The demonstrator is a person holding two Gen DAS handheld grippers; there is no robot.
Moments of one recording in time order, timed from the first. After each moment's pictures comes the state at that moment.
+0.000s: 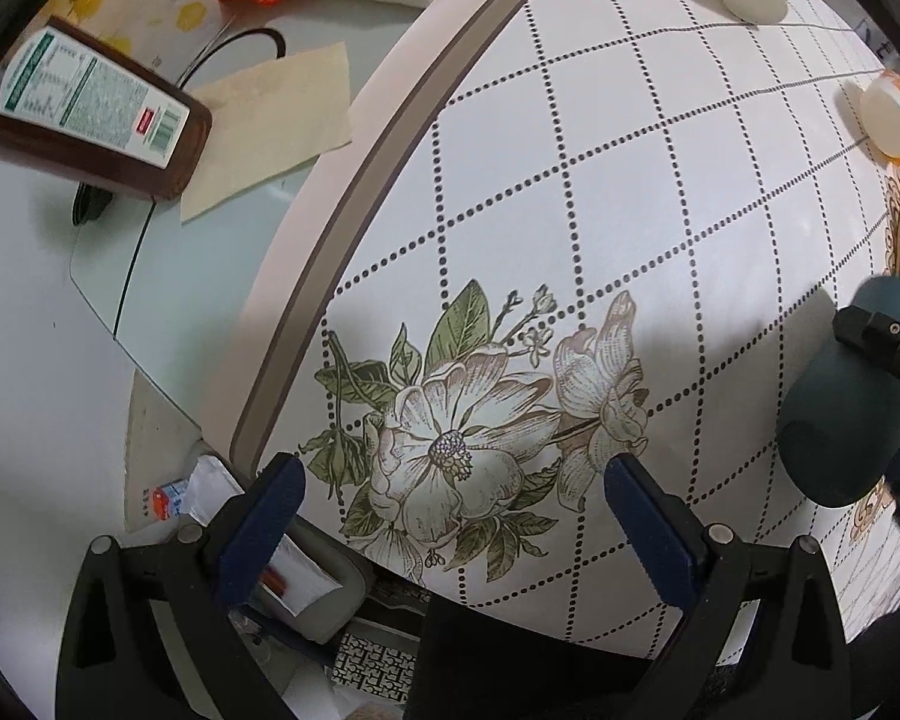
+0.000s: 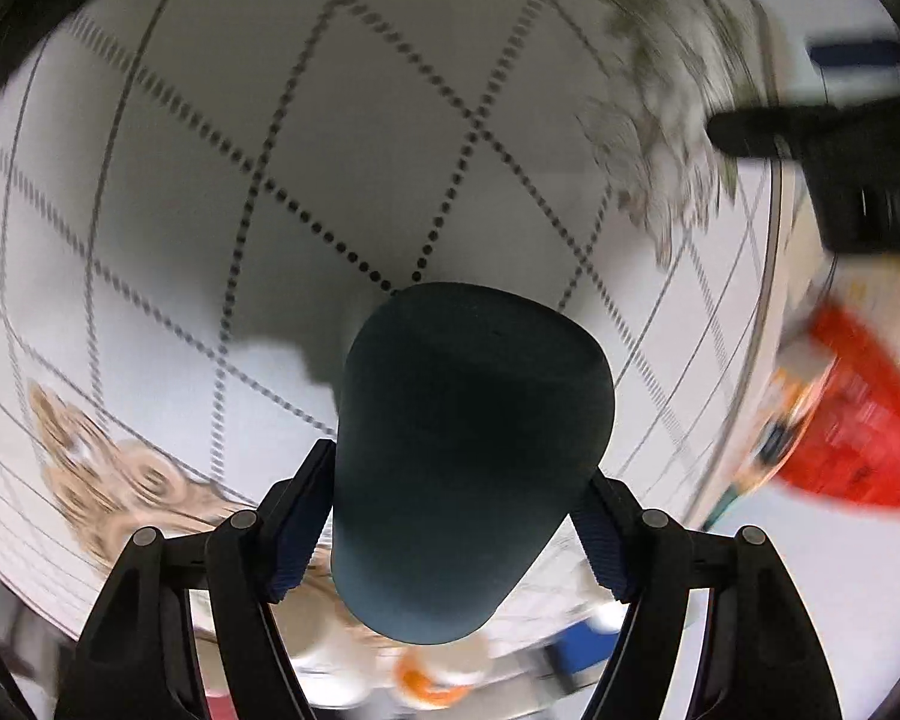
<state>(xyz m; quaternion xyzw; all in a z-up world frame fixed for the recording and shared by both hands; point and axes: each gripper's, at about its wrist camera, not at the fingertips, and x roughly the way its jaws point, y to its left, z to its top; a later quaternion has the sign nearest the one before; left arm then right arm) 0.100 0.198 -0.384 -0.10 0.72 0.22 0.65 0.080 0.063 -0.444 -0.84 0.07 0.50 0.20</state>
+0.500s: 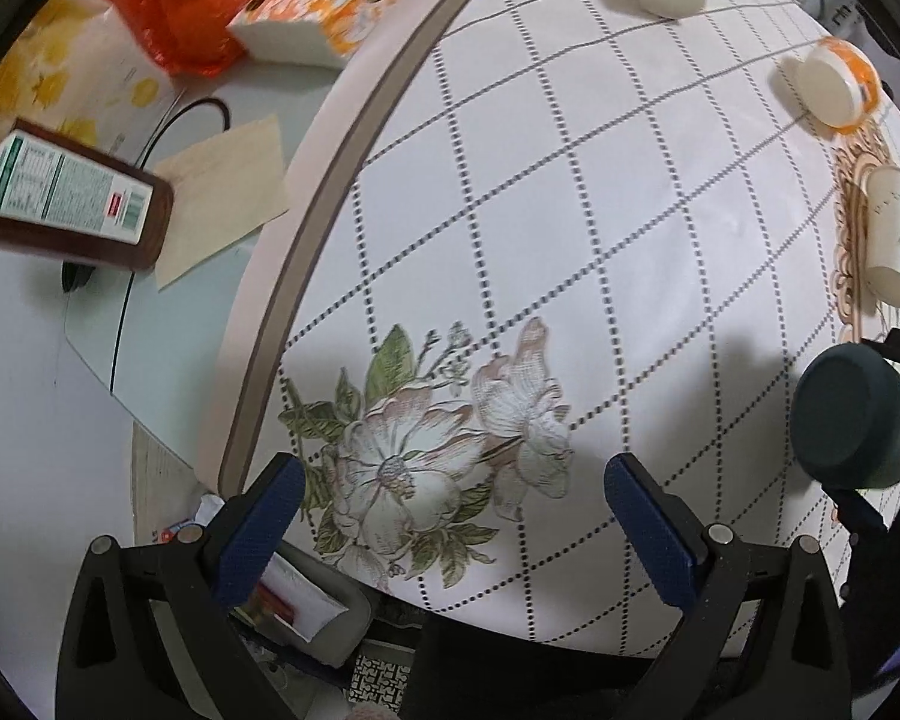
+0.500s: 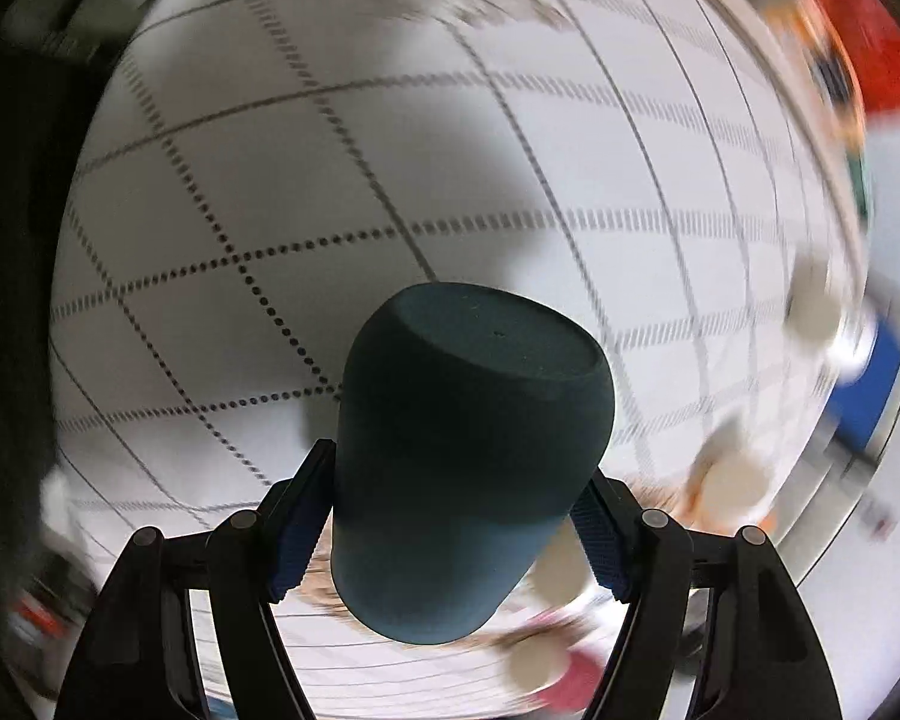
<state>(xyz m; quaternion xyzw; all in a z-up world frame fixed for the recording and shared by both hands) 0.129 0.161 -0.364 -0.06 0.71 0.18 0.68 0.124 0.072 -0.421 -0.69 0.44 0.42 0.39</state>
